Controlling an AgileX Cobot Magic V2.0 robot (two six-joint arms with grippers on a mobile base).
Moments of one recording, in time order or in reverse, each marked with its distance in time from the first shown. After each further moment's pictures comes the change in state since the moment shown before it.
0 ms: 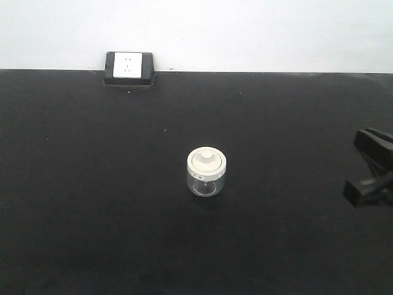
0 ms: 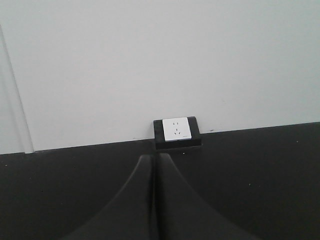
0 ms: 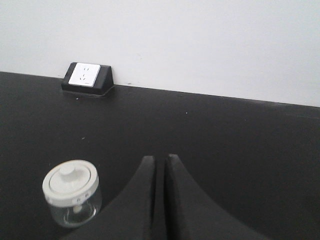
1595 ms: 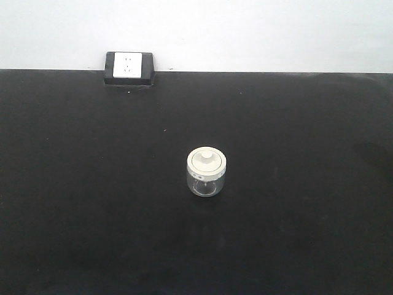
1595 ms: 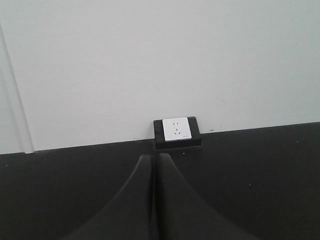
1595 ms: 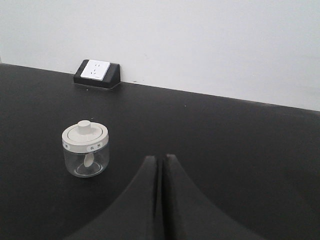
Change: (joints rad) left arm 0.000 0.000 0.000 0.000 0.000 0.000; right arm 0.000 -0.611 0.248 -0.016 0.275 -0.027
